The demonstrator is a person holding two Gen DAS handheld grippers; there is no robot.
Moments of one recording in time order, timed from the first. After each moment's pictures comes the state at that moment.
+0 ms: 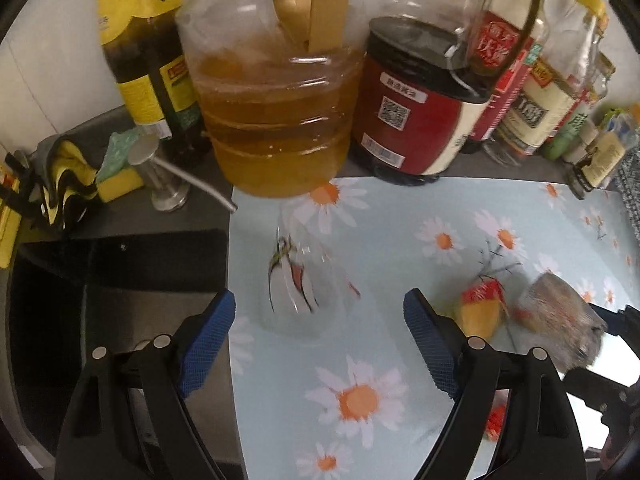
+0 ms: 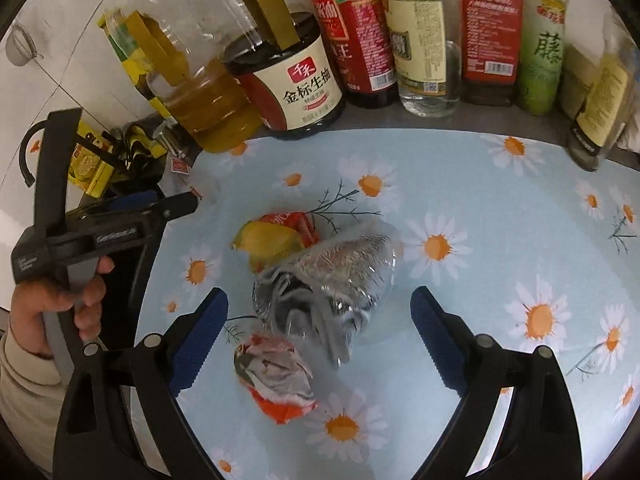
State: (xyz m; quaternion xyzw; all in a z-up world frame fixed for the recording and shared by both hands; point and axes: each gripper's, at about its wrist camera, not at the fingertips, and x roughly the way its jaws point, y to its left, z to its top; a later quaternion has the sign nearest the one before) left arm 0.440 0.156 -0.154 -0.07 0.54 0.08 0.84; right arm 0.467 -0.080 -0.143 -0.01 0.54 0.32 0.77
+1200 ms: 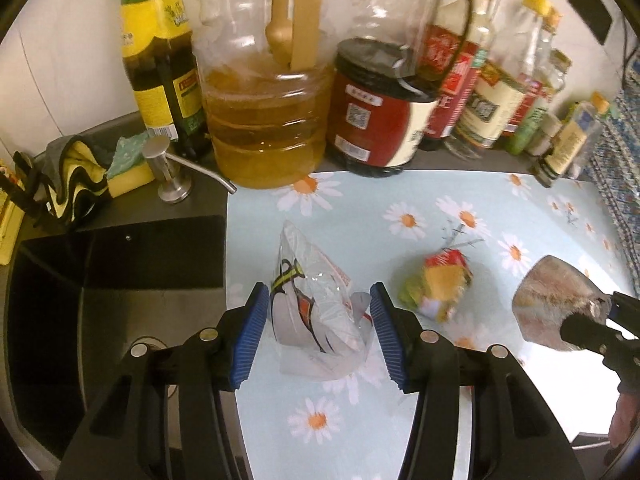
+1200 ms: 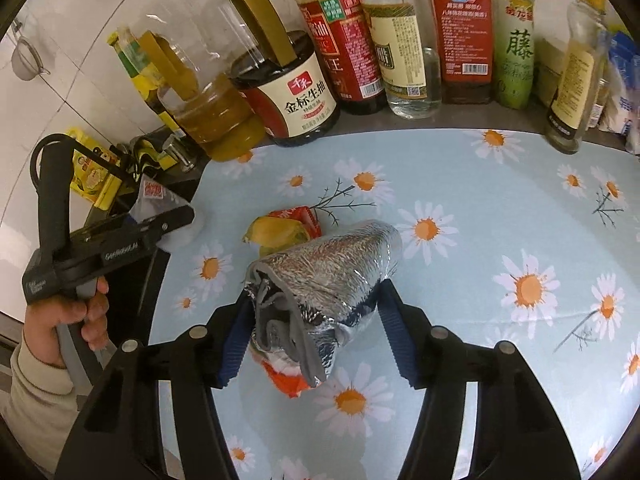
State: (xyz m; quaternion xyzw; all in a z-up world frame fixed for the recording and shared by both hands) left arm 0.392 0.140 -0.122 -0.07 0.50 0.04 0.86; right arm 0.441 -0.101 -0.124 0.01 0.53 0.31 0.79
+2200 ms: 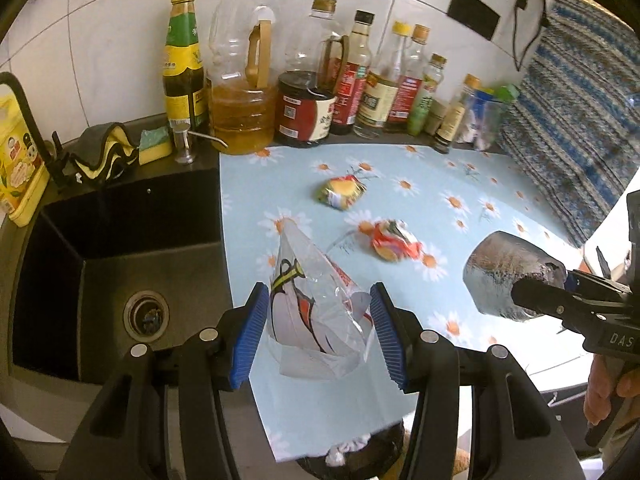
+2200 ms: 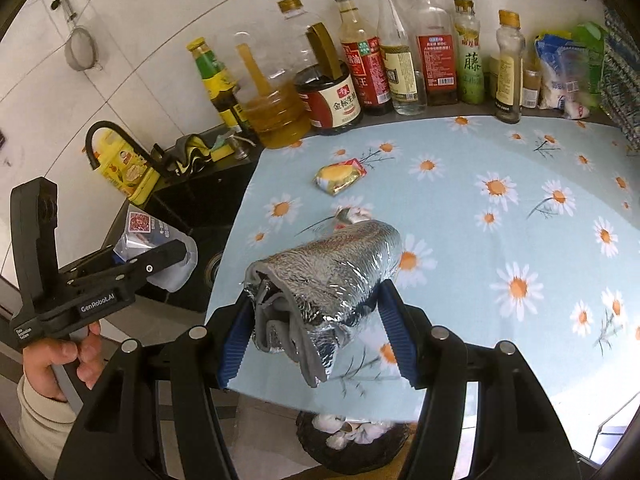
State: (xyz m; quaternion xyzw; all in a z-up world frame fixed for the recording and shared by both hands) left arm 0.204 0.109 -0.063 -0.08 0.44 -0.04 0.89; right arm 0.259 -0.126 -0.066 0.04 0.47 0.29 0.83
